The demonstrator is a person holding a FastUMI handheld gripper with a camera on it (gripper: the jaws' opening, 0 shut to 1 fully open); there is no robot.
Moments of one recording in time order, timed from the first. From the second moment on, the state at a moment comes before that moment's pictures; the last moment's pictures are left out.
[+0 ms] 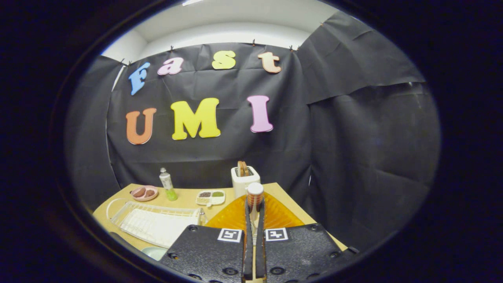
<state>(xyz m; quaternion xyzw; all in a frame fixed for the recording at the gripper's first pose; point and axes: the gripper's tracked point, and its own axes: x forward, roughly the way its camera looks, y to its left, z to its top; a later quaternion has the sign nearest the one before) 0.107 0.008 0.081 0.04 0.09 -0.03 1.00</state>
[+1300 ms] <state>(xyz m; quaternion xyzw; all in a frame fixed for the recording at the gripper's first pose) 0.030 0.238 -0.080 0.05 0.23 0.13 0.96</state>
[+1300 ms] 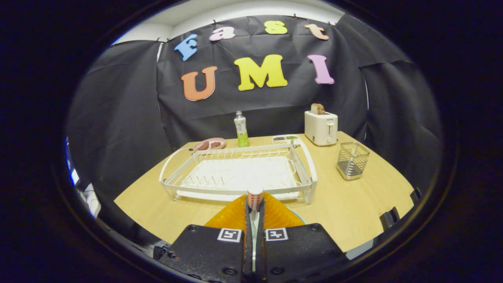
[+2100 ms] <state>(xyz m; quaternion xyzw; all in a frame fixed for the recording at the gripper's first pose) 0.041 0.225 -0.073 0.05 0.23 0.14 0.96</state>
